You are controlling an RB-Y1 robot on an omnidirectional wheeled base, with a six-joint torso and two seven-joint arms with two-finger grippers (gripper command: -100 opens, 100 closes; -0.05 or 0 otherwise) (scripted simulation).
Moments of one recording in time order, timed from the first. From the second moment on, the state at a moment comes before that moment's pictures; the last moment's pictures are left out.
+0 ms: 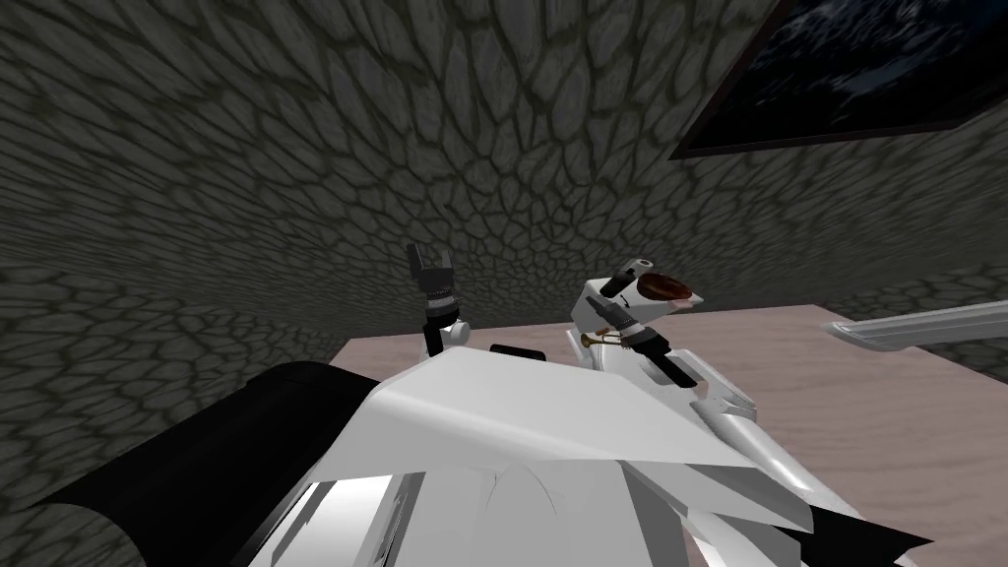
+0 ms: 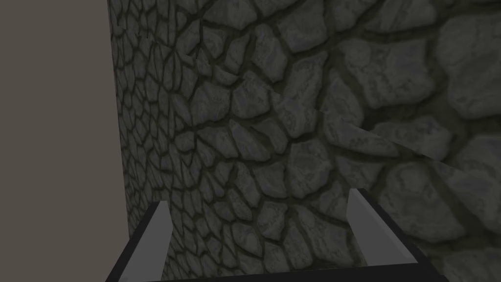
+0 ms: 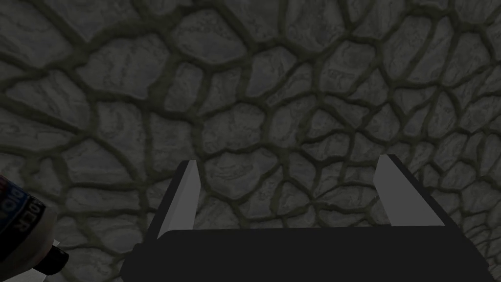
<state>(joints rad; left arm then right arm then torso) 0.46 -0.05 -0.04 -2.33 0.08 -0.57 0.06 0.30 -0.76 0.02 -1.57 0.33 -0.69 0.12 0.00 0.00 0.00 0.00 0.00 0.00</state>
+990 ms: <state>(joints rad) 0.46 -0.05 -0.04 -2.33 0.08 -0.57 0.06 0.20 -0.99 0.04 -1.27 0.42 -0.65 0.13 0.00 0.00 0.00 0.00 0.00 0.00</state>
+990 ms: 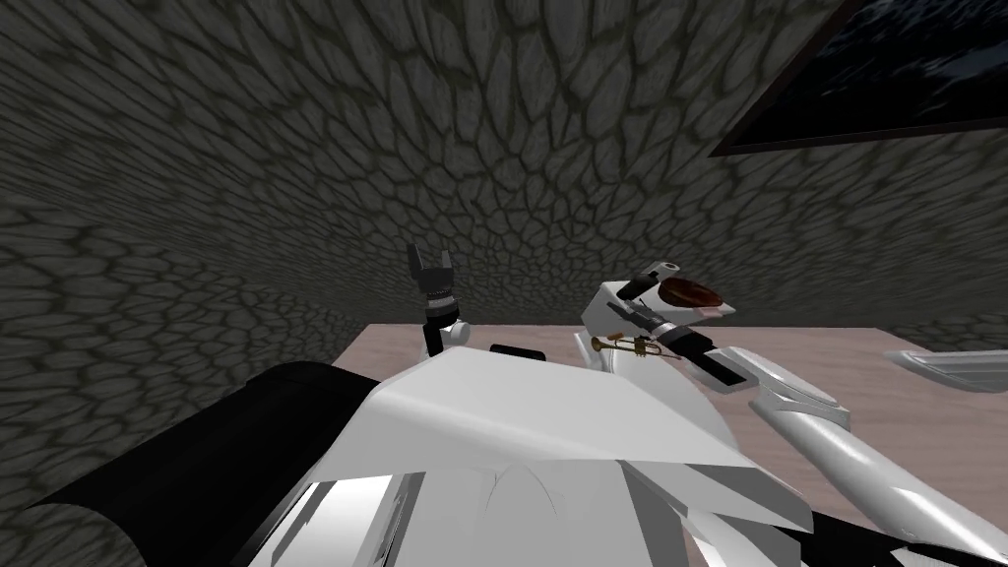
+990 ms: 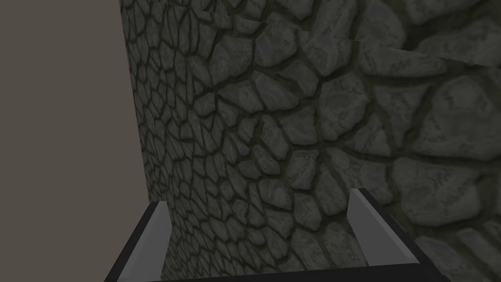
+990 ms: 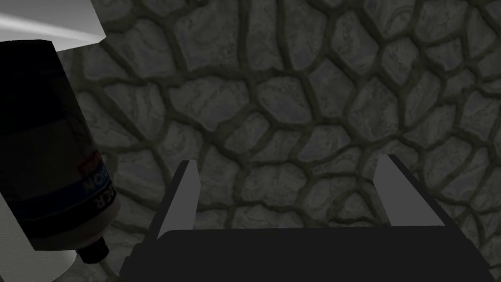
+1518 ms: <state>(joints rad) 0.46 -0.05 -0.04 -2.33 0.08 -0.57 0.06 0.14 -1.10 0.06 -1.07 0.46 -0.61 0.14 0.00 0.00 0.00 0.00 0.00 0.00</state>
